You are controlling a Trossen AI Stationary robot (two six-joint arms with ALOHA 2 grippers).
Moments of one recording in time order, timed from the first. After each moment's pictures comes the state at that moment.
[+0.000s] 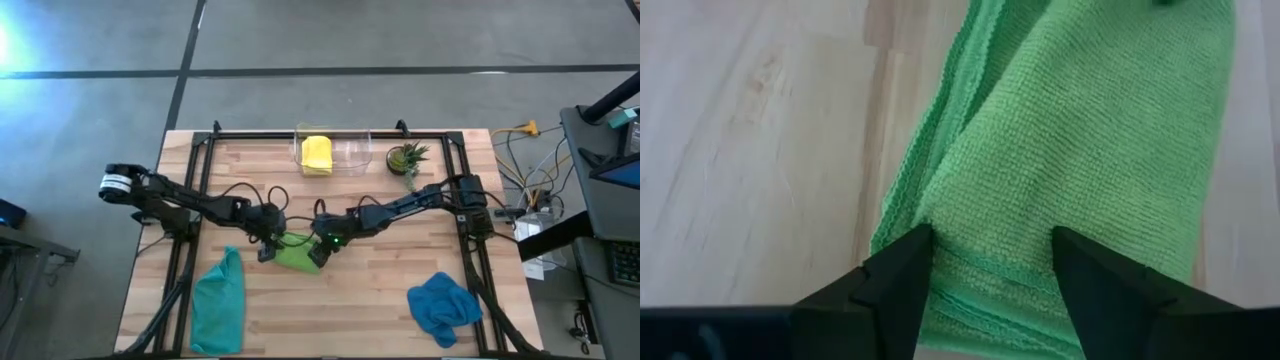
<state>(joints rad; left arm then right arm) -0.03 1.42 0.53 -0.06 0.12 -0.23 0.09 2.04 1.26 -0.09 -0.17 0.85</state>
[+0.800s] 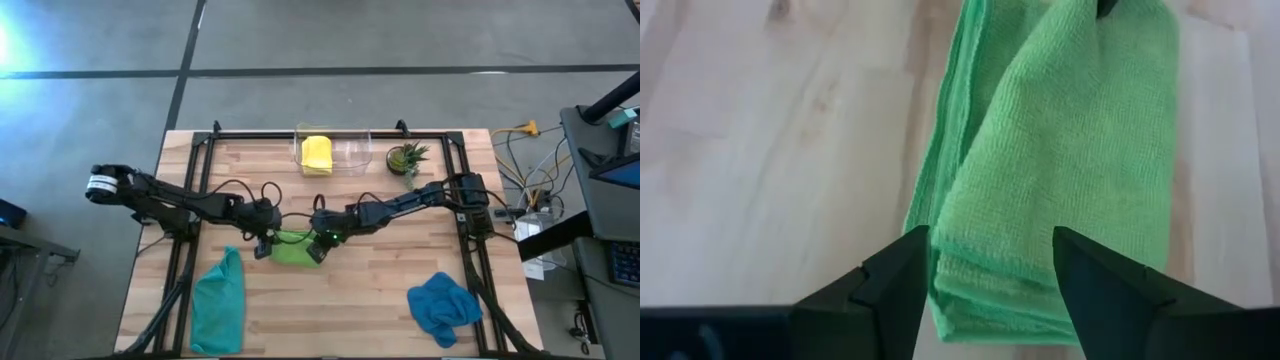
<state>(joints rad) -0.03 1.29 0.53 -0.14 0.05 -0.23 0.08 2.02 1.29 -0.15 -0.09 0.80</state>
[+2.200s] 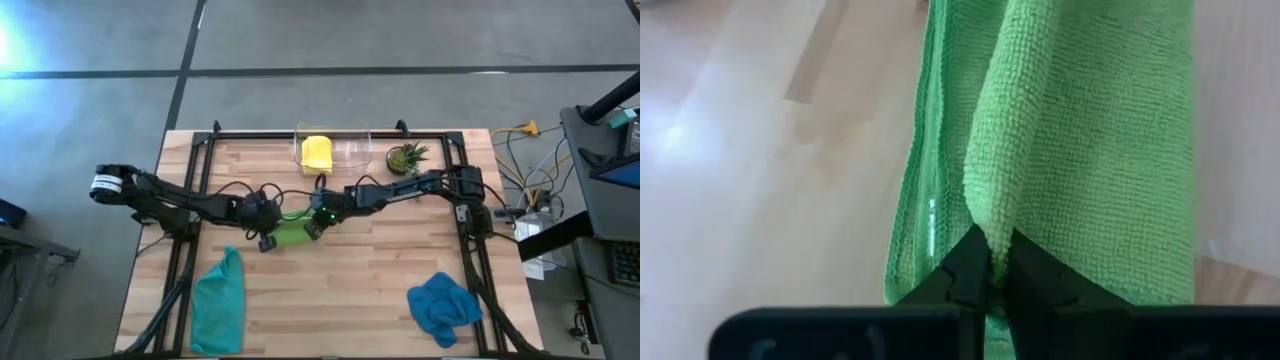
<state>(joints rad) -0.03 1.33 0.52 -0.16 -0.19 -0.26 -0.05 2.03 1.33 -0.23 0.00 0.73</state>
